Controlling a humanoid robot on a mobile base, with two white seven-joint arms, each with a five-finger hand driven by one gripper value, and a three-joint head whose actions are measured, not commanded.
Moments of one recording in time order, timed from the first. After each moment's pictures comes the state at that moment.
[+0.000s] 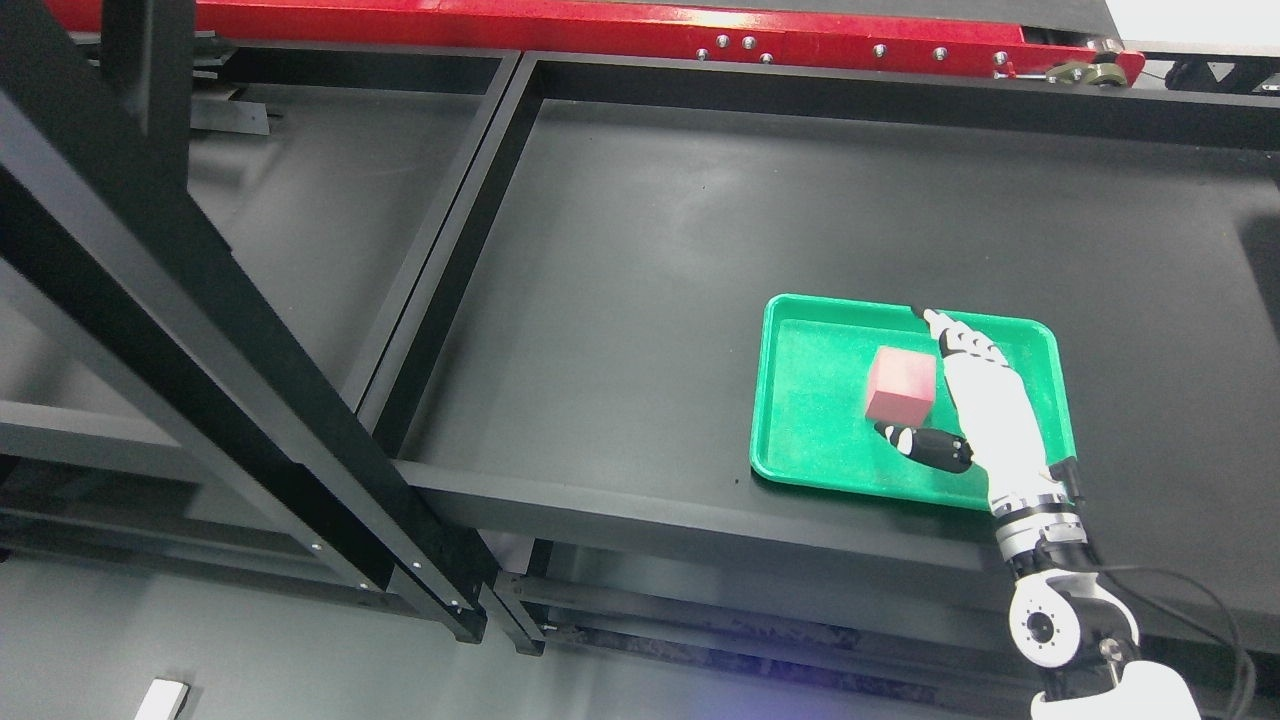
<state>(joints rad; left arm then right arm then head) 0.00 0.00 0.06 -0.08 0.00 -0.10 -0.08 0.00 -0.08 0.09 -1.60 0.91 -0.12 0.05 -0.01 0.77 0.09</state>
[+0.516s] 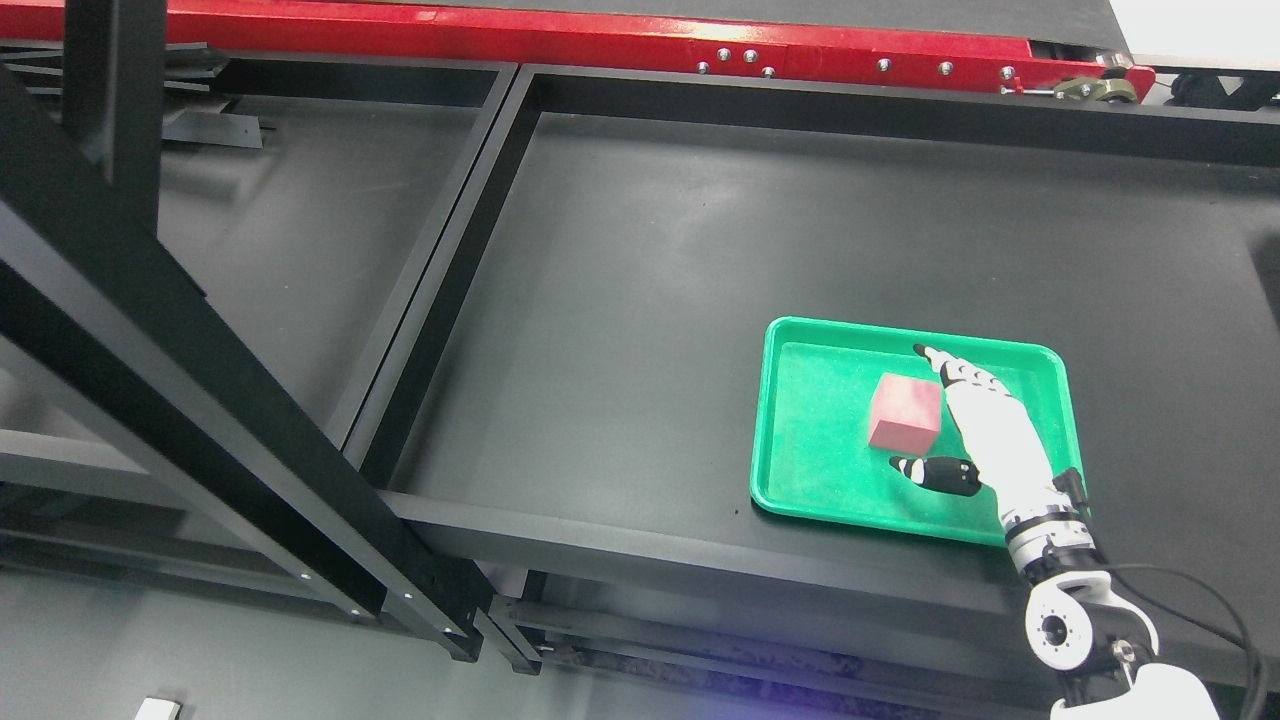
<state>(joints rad) 0.00 0.00 0.06 -0.08 0.00 -0.10 -0.08 0.00 -0.13 0.10 -1.57 0.94 -0.07 0.13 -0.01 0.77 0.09</state>
